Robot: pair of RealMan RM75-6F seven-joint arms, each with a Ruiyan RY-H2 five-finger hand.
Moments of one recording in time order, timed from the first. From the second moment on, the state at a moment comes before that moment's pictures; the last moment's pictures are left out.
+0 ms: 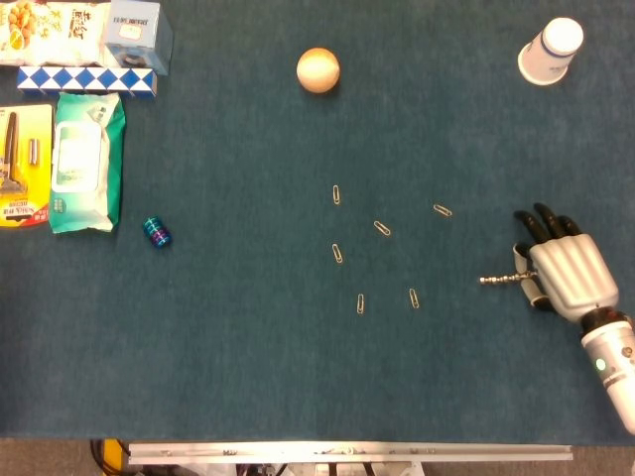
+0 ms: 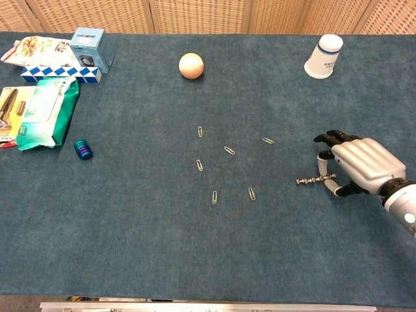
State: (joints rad) left arm -0.07 -1.01 -0.04 -1.74 1.37 1.41 0.03; right arm 0.29 -1.53 -0.04 -1.56 -1.29 1.15 -0.56
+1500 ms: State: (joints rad) left arm -0.06 -0.99 -0.05 -1.74 1.36 1.42 -0.01; right arm 0.40 -1.48 0.09 -1.78 -1.15 1.23 -0.94
